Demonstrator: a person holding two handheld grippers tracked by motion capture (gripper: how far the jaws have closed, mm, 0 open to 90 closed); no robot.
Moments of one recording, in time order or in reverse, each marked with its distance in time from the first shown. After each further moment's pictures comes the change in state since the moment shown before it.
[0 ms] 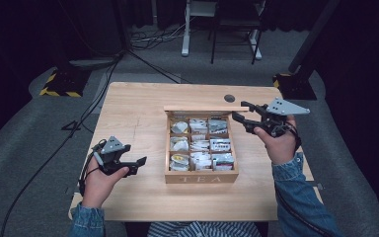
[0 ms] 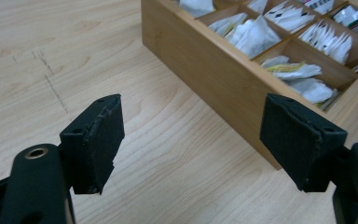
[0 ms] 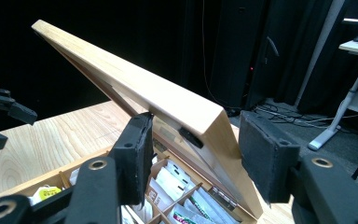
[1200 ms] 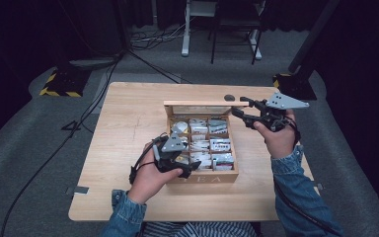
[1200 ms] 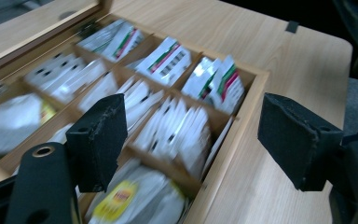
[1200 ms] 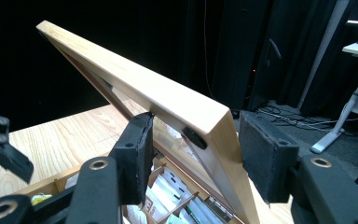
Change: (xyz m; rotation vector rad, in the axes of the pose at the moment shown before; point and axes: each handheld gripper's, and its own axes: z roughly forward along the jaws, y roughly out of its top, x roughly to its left) left arm -0.114 0.075 0.064 0.004 -0.244 0.257; right arm -0.009 0.008 0.007 -0.005 0.014 -0.001
